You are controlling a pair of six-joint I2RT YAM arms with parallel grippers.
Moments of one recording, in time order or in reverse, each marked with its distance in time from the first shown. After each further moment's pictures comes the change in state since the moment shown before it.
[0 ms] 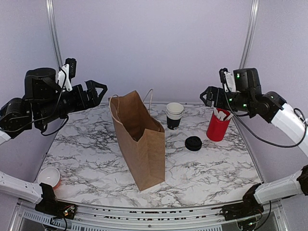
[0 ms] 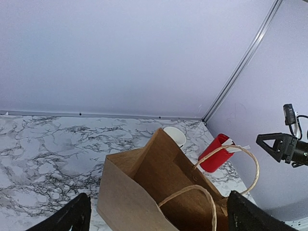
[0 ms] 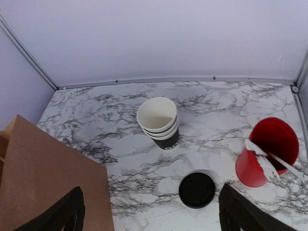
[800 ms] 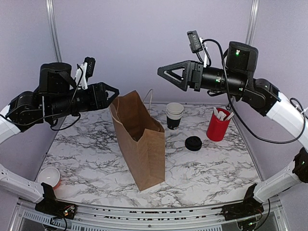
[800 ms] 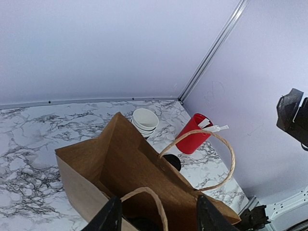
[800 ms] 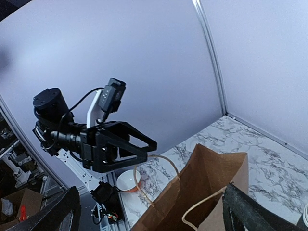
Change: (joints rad) left arm -0.005 0.115 0.076 0.000 0.174 -0.018; right arm 0.300 0.146 0.253 0.341 -0.523 -0.064
